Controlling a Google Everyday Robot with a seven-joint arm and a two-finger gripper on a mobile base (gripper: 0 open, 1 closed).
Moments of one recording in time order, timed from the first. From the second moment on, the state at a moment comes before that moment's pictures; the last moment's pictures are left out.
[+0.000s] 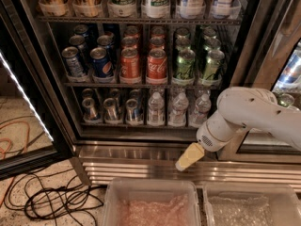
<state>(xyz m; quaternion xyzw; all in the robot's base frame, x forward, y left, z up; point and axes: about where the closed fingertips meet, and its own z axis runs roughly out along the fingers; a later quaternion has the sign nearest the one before) 0.508 -0.155 0.661 -0.37 0.91 0.10 0.13</state>
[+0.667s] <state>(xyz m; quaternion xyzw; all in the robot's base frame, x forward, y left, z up) 0.554 -0.147 0.629 -0.24 0.93 0.19 0.18</state>
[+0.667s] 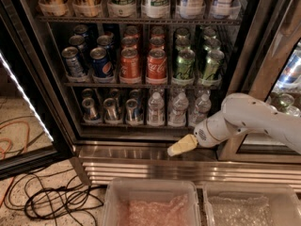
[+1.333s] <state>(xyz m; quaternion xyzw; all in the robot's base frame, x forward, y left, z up) 0.561 -0.126 0.622 -0.26 0.92 0.23 0.18</state>
